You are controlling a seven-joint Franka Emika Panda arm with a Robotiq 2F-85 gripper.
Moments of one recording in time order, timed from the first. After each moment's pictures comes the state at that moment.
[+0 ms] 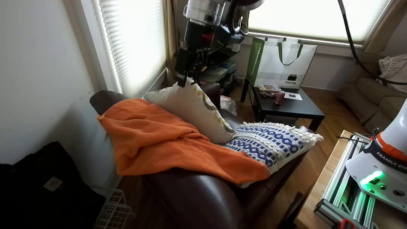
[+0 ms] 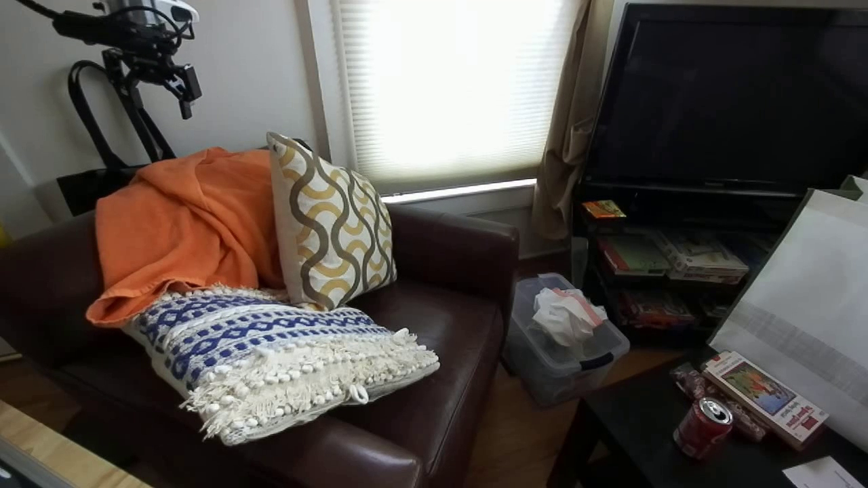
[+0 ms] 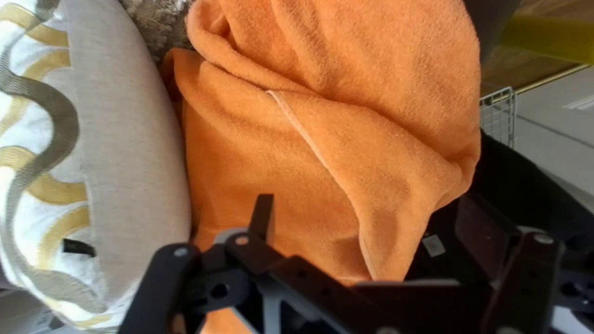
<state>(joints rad) 0.29 0.25 0.33 -1.84 0.09 2.25 0.14</state>
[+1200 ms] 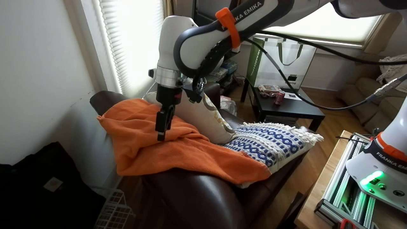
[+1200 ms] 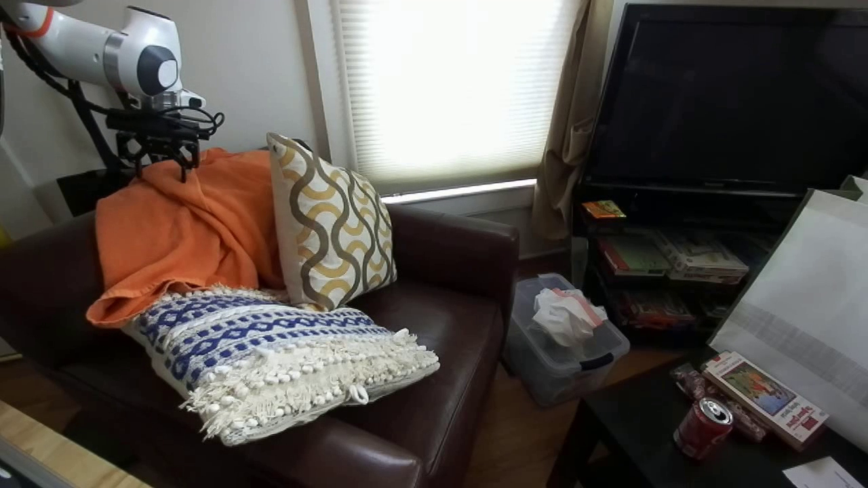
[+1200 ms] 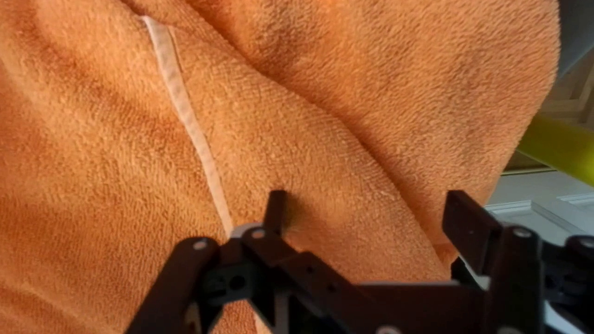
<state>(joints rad) 0.37 0.71 0.35 -1.56 0.07 2.33 -0.19</state>
